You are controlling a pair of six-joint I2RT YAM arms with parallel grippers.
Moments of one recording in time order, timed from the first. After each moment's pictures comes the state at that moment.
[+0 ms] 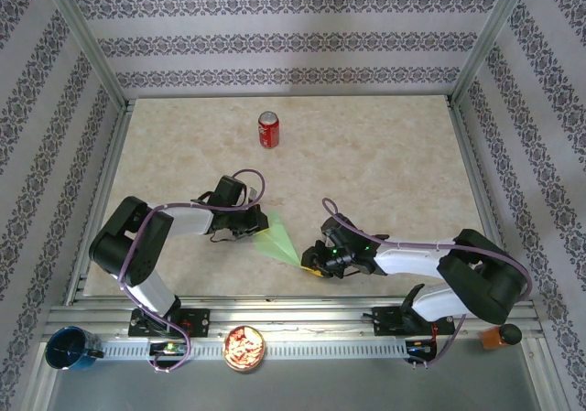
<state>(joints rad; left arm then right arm) -0.43 1.66 0.68 -0.02 0.52 -0.77 0.83 1.38 0.41 0.04 -0.43 1.23</state>
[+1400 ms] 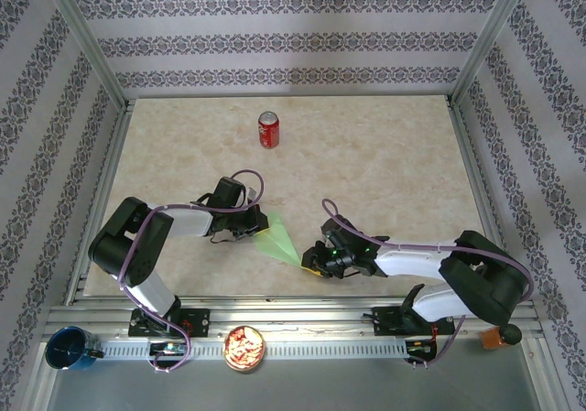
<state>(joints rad) -0.43 1.66 0.65 0.04 0.52 -0.80 0.85 1.37 0.40 0.05 -0.40 1.23</state>
